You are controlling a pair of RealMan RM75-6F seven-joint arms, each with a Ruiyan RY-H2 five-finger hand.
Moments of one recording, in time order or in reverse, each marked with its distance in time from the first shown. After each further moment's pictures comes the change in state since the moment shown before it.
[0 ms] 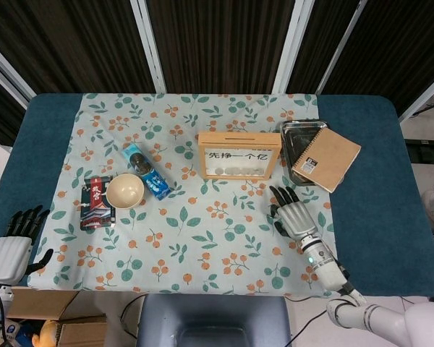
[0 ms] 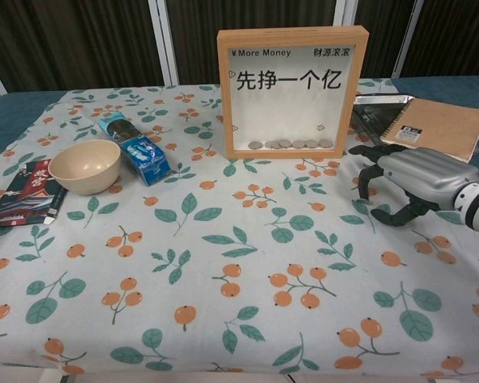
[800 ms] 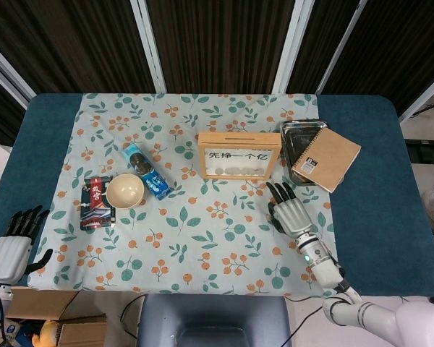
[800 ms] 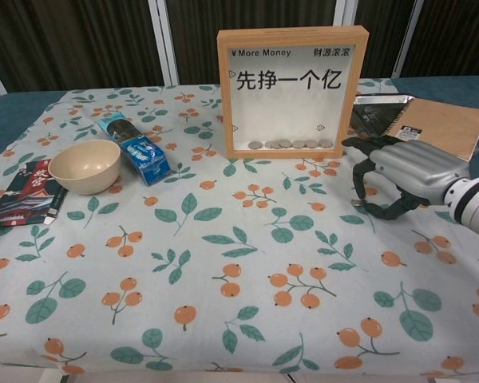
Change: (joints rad) left arm -0.003 -0.009 0.002 0.031 -0.001 -0.006 -0.027; right arm 0.017 -0.048 0.003 0.075 -0.033 0.043 0.001
